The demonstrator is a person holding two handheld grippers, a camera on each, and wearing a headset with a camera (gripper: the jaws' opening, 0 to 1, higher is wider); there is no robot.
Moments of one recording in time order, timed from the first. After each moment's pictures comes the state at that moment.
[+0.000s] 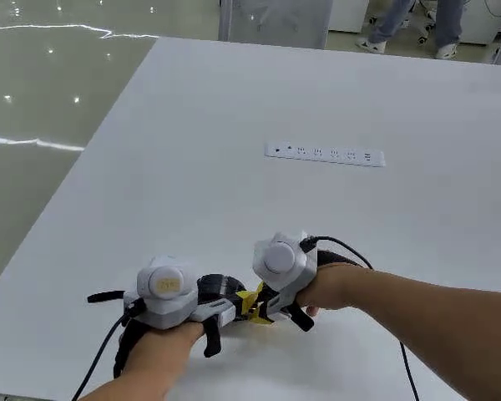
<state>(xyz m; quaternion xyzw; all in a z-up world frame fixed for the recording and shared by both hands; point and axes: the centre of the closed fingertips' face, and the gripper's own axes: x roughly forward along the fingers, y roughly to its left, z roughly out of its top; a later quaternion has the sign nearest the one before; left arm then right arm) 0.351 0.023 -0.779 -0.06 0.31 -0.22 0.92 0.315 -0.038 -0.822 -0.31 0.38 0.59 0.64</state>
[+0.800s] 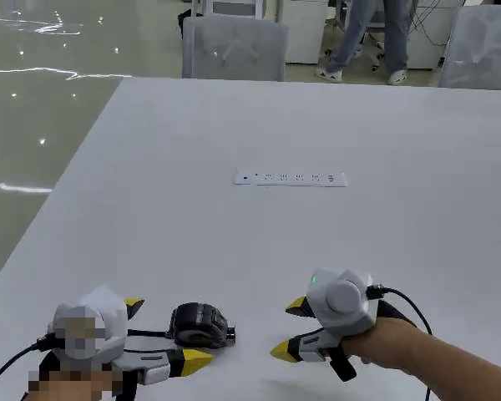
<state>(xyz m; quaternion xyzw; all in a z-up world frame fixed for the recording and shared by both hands) 0.316 0.037 -0.758 0.01 0.29 -0.38 0.88 0.301 -0.114 -0.781 -0.21 0.34 0.49 0.77</state>
